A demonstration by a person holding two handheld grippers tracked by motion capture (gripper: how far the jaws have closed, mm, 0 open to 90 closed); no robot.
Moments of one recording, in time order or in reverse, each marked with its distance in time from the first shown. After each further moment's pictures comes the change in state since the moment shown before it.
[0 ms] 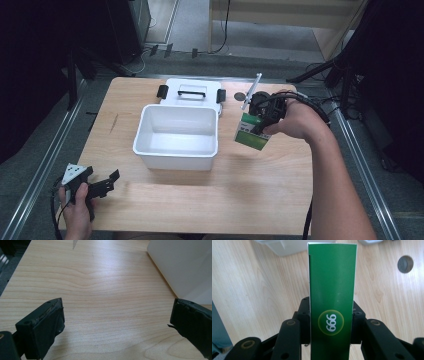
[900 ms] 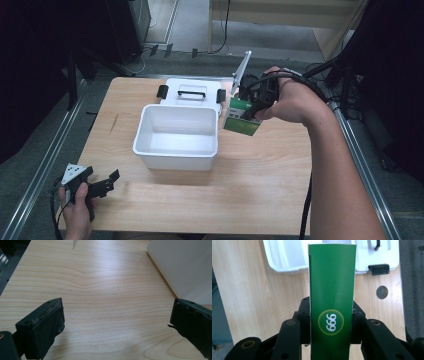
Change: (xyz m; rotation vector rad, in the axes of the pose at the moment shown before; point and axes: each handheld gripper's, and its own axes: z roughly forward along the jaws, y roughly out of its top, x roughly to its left) left arm 0.000 0.000 0.000 0.002 -0.002 -0.004; right arm 0.007 0.042 -0.054 -0.058 -0.036 -0.151
